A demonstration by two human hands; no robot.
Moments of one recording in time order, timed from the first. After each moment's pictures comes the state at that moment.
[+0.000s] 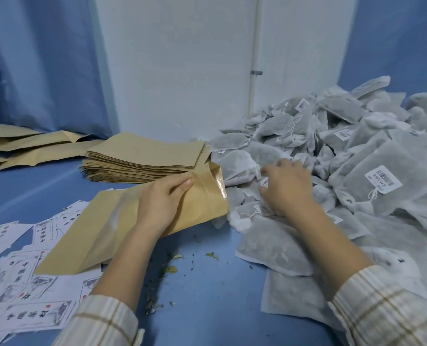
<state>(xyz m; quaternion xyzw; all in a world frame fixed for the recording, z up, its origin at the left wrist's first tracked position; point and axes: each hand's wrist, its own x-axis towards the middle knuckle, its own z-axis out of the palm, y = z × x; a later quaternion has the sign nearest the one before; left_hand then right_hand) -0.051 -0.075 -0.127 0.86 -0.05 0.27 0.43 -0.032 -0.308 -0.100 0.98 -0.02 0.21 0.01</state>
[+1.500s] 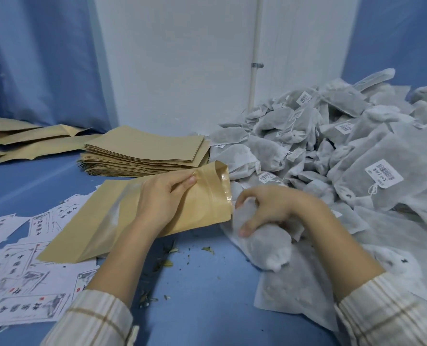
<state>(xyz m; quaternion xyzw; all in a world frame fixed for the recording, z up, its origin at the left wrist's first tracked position) -0.053 -0.080 -0.134 0.84 -0.13 0.33 0.40 -0.055 -0.306 -0.094 0.97 0.14 -0.13 -0.17</state>
